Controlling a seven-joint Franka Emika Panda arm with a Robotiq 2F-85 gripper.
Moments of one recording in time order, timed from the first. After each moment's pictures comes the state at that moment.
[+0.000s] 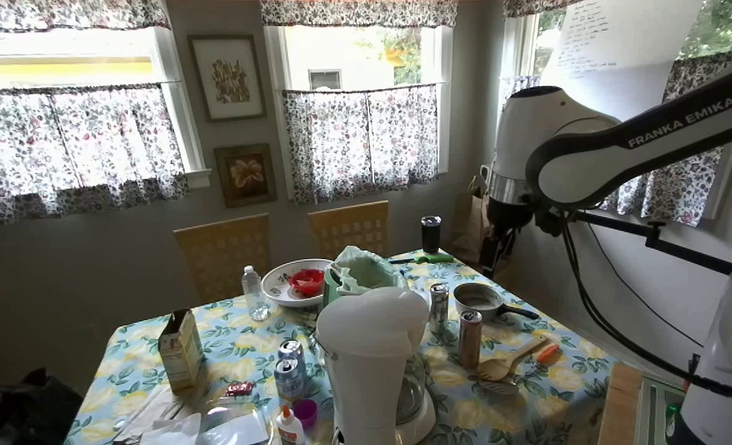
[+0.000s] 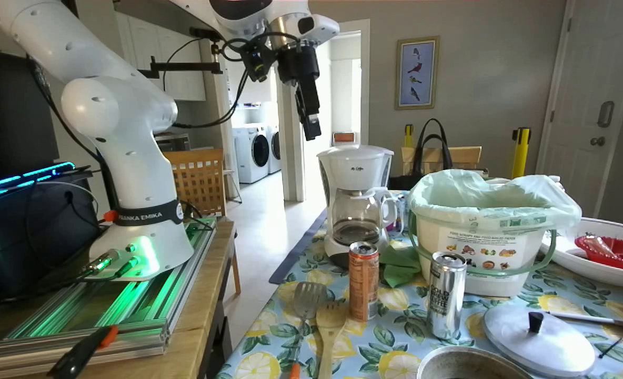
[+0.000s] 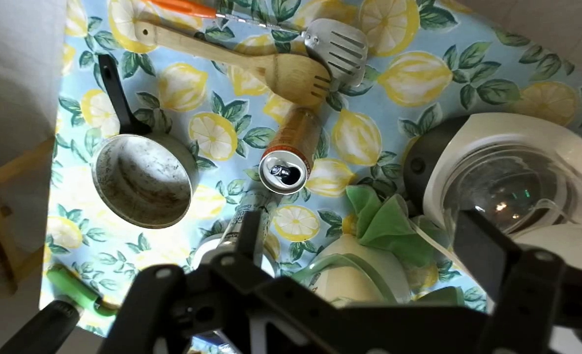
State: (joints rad) arm -0.14 -0.70 0.01 -2.78 -0.21 2.25 0.03
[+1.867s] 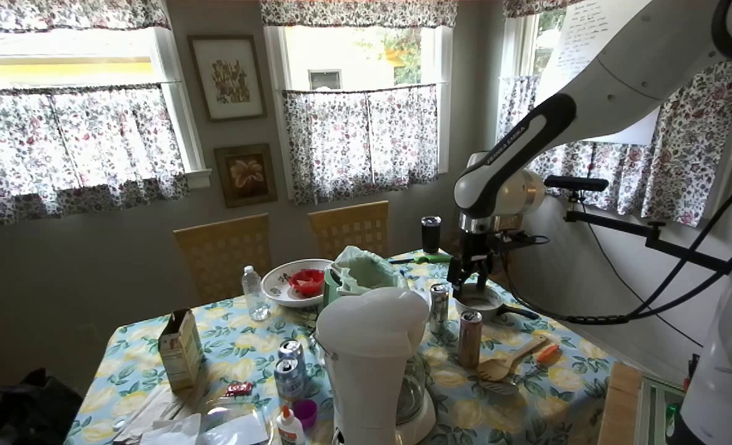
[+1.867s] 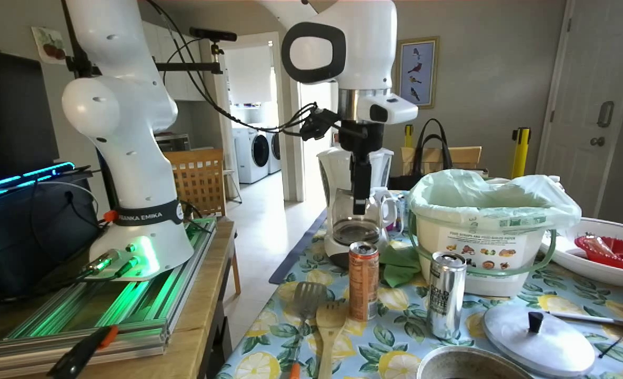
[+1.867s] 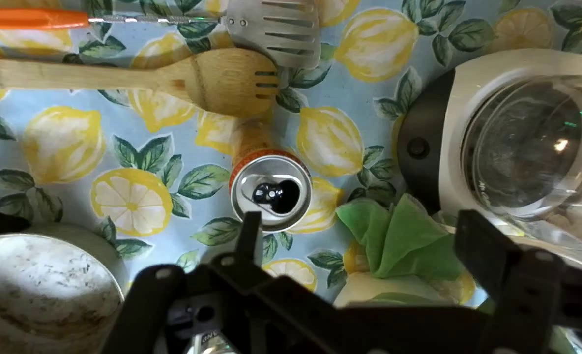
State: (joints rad) arm -0.13 -0.04 -0.21 -2.49 0.20 2.40 -0.23
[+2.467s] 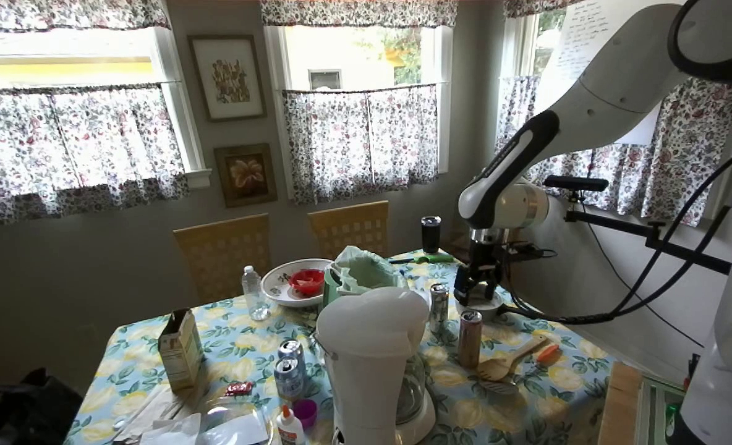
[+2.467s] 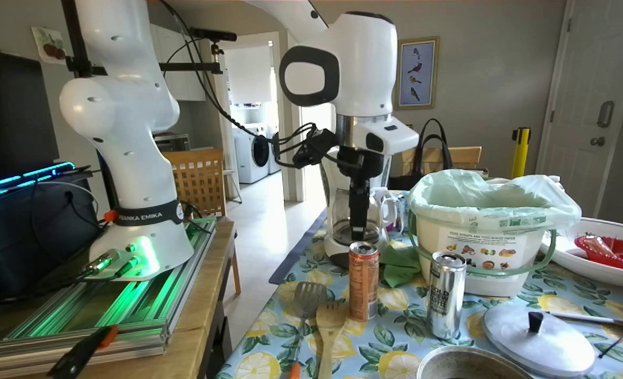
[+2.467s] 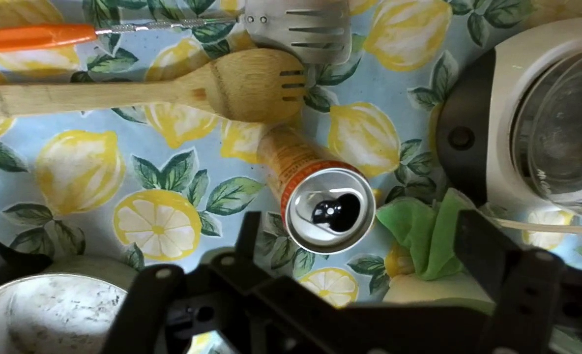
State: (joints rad) arm -0.19 0.05 -0.21 -2.50 0.30 2.49 -0.30
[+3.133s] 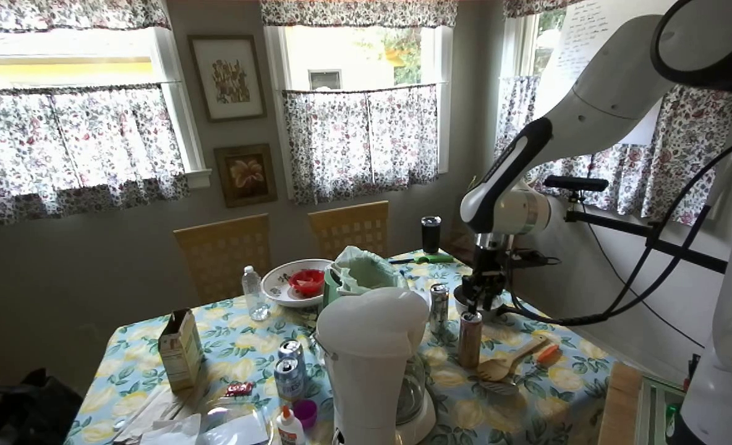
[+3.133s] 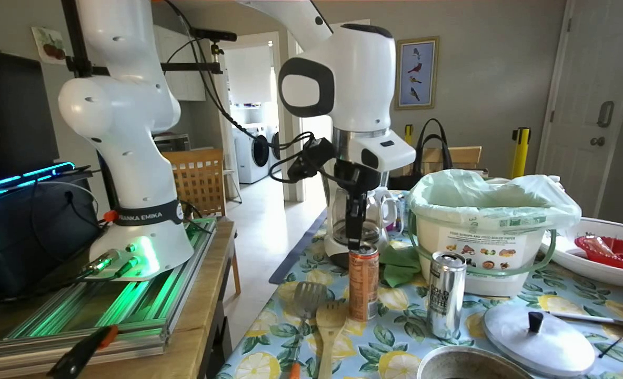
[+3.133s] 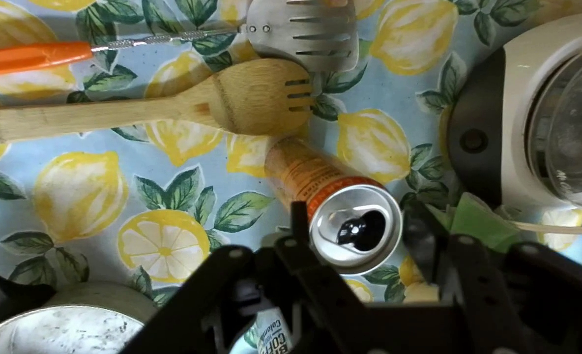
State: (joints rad) arm -0.22 0.09 -0.21 -2.50 0.36 2.50 -0.35
